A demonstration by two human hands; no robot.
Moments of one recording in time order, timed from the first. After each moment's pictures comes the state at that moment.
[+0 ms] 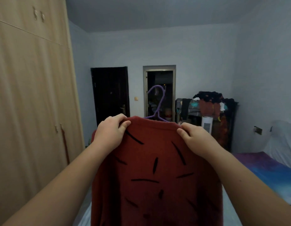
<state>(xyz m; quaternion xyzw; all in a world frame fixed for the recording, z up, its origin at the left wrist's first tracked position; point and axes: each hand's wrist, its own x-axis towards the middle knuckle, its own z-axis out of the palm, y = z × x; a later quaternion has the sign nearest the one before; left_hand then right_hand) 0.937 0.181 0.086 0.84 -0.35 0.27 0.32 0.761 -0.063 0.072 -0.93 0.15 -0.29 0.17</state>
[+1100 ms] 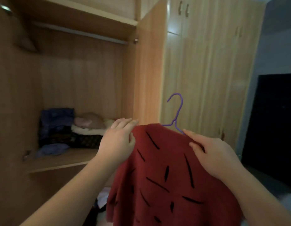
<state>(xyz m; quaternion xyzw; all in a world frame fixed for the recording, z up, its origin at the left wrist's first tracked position) 0.739 0.831 0.065 0.89 0.05 0.44 0.07 0.805 0.540 0.086 -0.89 -0.31 -0.26 0.20</state>
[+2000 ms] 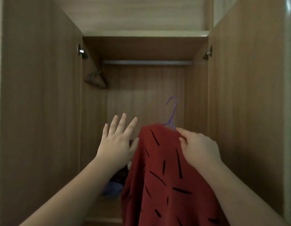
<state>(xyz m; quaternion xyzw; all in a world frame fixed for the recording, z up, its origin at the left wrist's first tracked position) 0.821 1.137 0.141 0.85 0.30 0.42 -0.15 1.000 0.960 0.154 -0.81 -0.41 -0.33 0.25</state>
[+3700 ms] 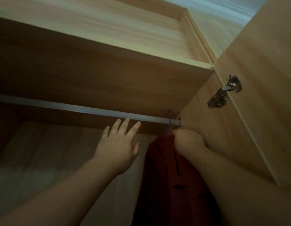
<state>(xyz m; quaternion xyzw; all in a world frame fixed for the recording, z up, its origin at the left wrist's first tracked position) 1.302 1.455 0.442 0.76 0.15 0.58 -0.25 1.481 1.295 0.493 -0.77 -0.27 -0.54 0.18</state>
